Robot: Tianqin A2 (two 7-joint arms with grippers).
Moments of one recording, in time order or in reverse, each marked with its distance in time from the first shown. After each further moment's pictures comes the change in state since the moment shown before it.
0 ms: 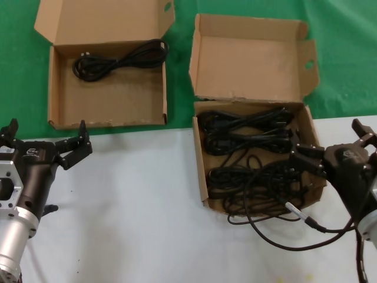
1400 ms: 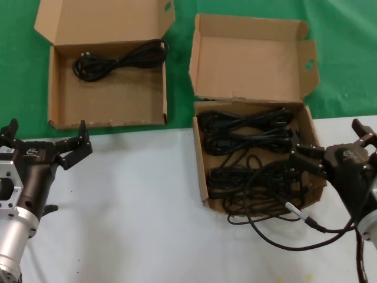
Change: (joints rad) left arm 0.000 0.000 0.000 0.000 0.000 0.000 0.000; right arm 0.000 0.000 0.000 0.000 0.000 0.000 0.000
